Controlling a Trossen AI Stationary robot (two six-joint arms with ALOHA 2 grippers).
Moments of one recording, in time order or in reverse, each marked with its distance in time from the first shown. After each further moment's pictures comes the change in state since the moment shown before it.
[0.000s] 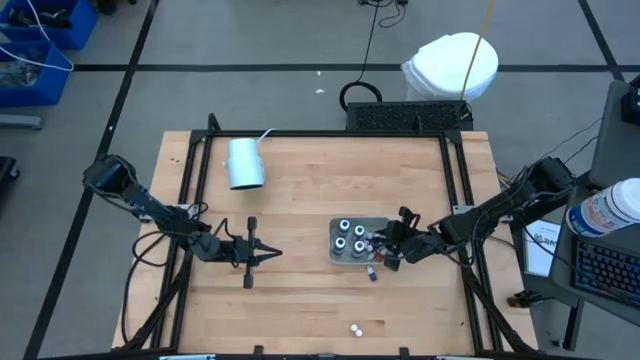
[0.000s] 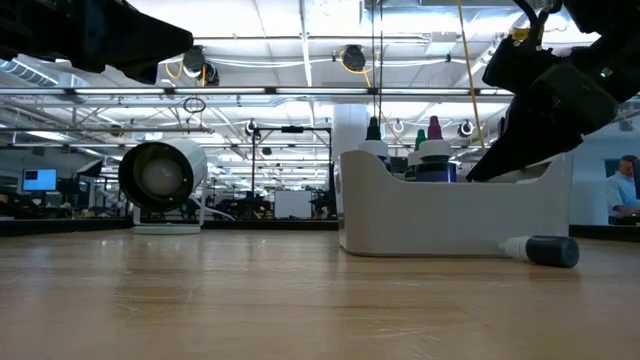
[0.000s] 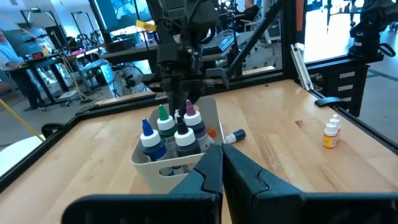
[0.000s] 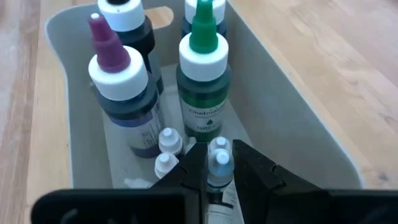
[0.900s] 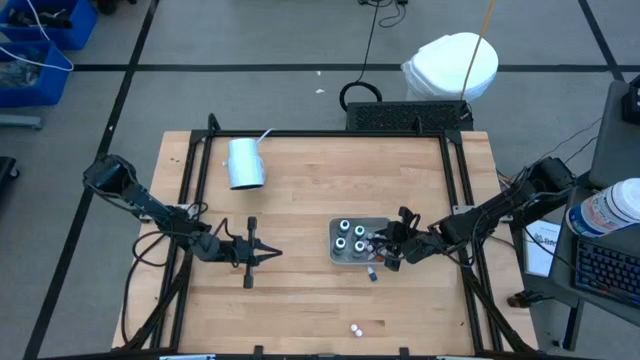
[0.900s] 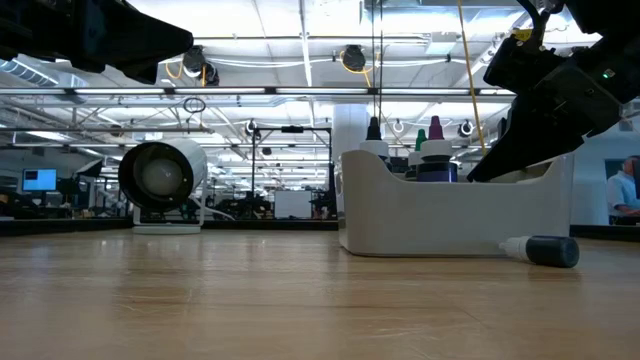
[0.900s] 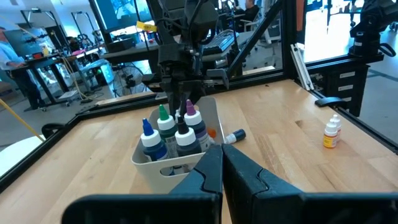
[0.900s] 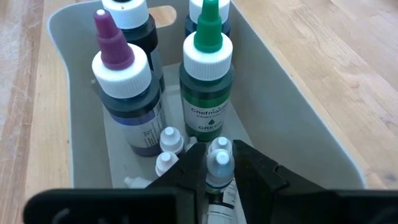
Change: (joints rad) left arm 0.000 0.000 0.000 0.000 -0.001 0.000; right arm -0.001 0.000 -0.008 0.011 -0.001 -0.024
